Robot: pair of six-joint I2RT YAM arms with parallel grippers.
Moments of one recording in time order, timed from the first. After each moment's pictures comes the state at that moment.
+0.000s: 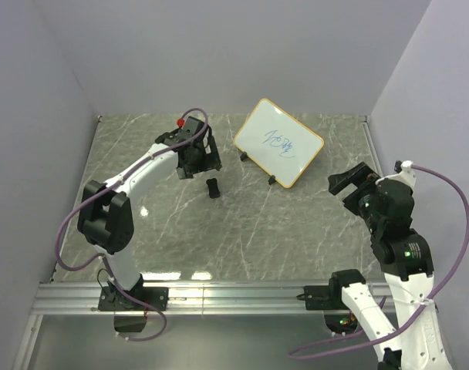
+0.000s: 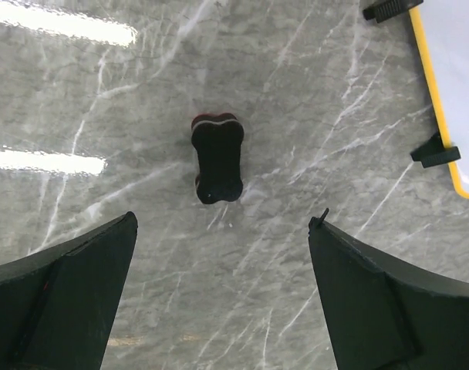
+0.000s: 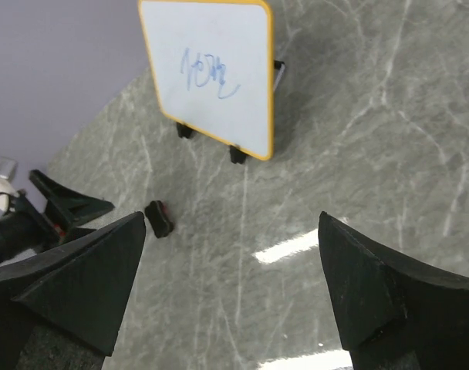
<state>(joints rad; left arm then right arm) -0.48 1.77 1.50 -0.74 -0.10 -0.71 0.13 0.62 1.03 -0.81 0.14 0.74</state>
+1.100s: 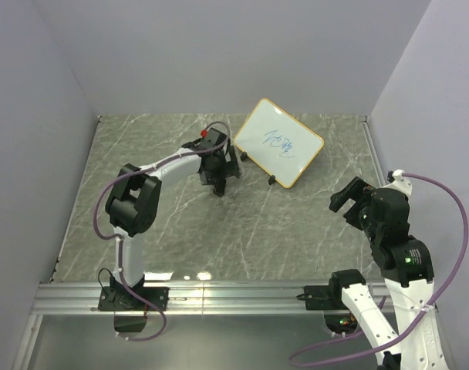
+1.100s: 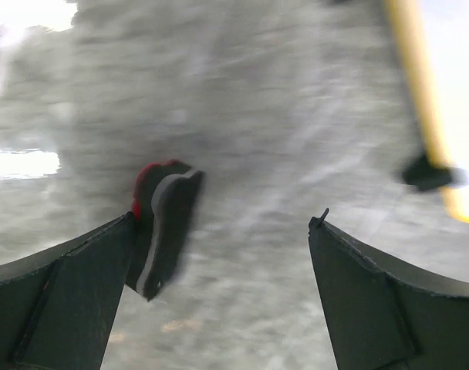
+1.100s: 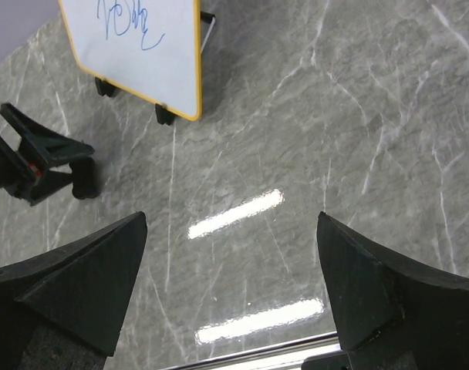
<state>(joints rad) -0.54 2.02 1.48 -0.48 0.00 -0.74 0.14 0.57 1.00 -0.99 0.20 0.61</state>
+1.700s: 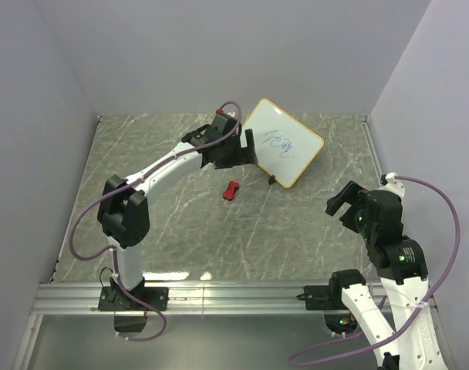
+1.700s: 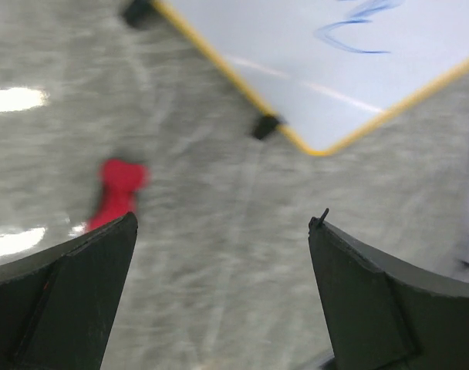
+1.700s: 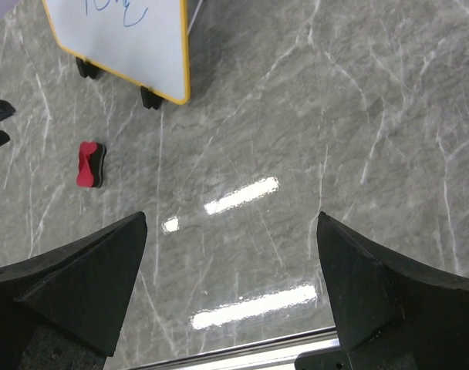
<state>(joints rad) -0.66 1.88 1.69 -0.56 0.05 -0.70 0.14 0.56 0.93 -0.97 0.18 0.60</state>
